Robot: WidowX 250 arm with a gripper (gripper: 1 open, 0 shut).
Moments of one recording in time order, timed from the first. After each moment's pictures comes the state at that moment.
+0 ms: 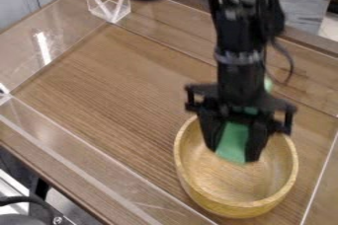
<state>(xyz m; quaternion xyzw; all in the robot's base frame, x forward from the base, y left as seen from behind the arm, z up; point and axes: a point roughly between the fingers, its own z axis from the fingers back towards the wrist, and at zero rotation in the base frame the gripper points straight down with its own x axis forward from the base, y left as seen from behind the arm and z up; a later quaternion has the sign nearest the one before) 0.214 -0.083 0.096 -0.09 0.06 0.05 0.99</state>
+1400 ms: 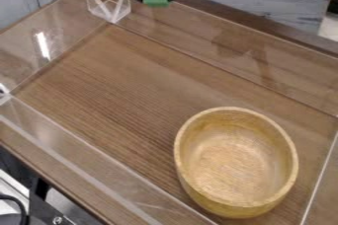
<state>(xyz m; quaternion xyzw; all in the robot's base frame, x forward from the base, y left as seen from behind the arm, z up) 0.299 0.051 0.159 -0.10 -0.05 0.12 0.99</state>
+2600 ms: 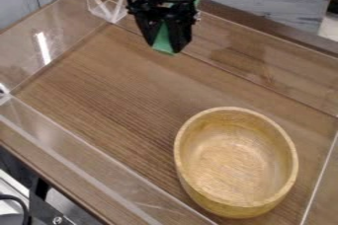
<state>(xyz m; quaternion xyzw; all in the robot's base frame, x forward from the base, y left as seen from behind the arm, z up) 0.277 0.046 0.119 -0.11 -0.05 -0.02 0.99</state>
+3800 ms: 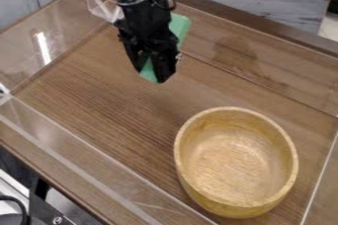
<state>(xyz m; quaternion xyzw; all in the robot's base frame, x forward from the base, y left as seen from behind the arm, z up) 0.269 0.056 0.069 -0.09 -0.04 -0.06 0.99</state>
